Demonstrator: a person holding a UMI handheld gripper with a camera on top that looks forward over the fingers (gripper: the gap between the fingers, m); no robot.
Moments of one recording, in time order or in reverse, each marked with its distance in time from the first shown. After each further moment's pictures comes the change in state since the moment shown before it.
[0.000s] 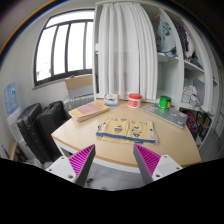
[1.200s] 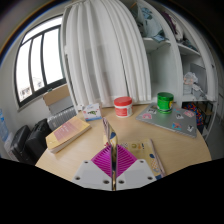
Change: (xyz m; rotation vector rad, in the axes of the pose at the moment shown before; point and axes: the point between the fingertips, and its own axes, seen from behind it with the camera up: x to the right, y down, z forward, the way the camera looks) arm 0.071 -0.073 0.165 0.005 0.049 0.197
